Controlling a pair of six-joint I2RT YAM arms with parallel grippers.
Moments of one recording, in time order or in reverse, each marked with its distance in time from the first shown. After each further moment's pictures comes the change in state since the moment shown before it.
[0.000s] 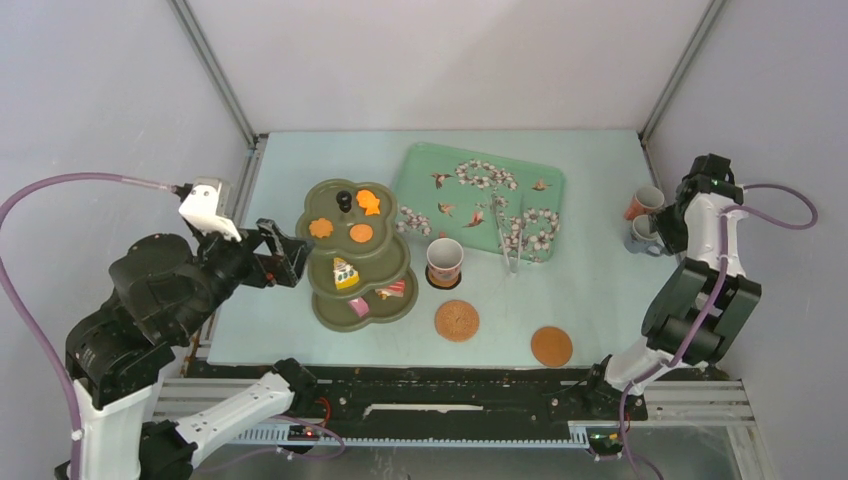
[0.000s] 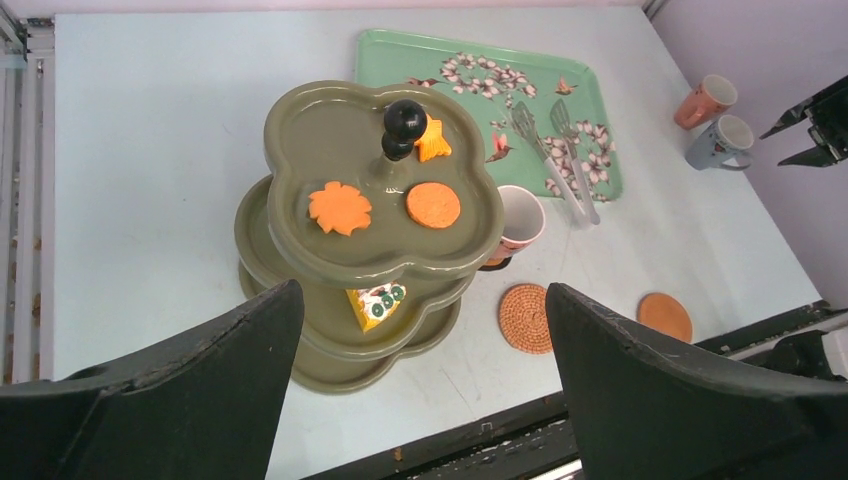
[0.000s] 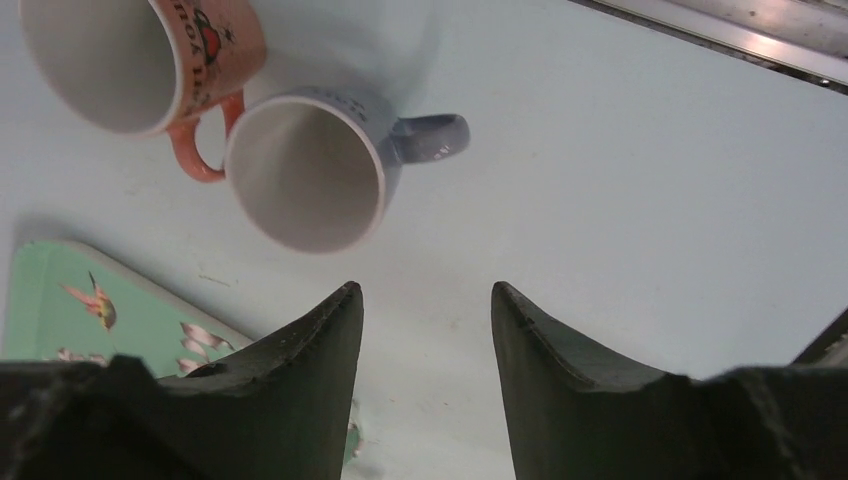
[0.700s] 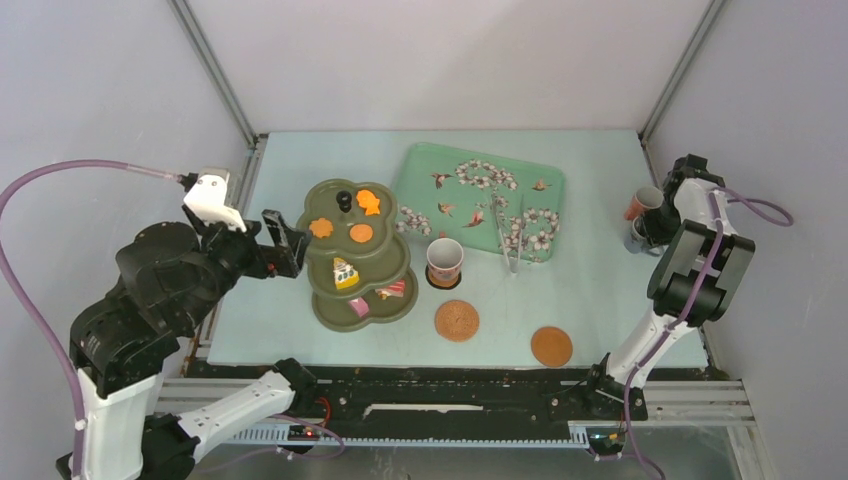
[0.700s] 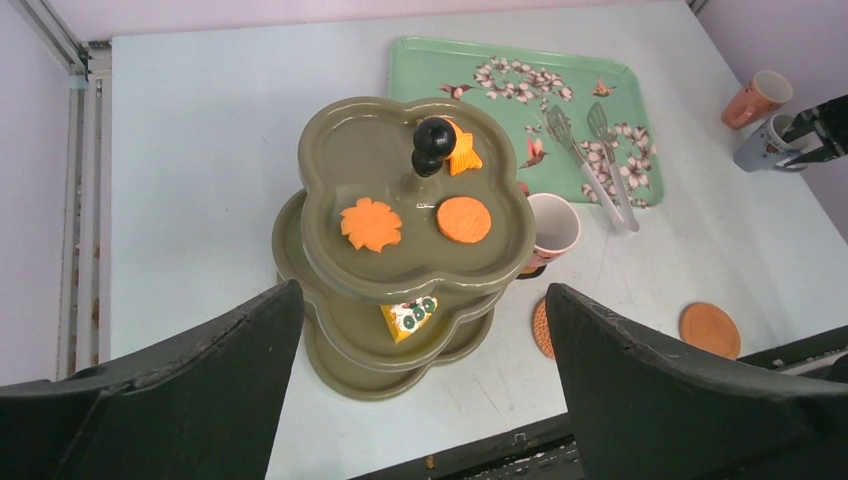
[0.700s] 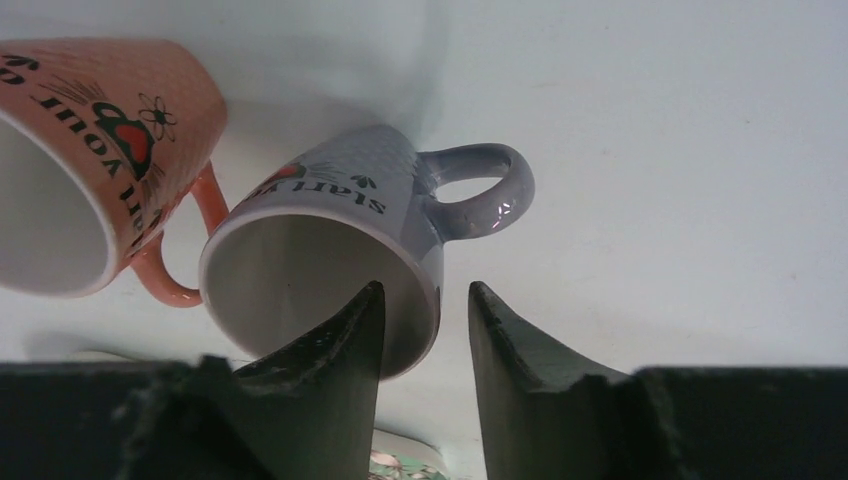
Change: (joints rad) left arm 0.000 0.056 0.035 -0.010 -0.051 0.063; right arm 0.027 0.278 0.126 -0.028 0.004 0.260
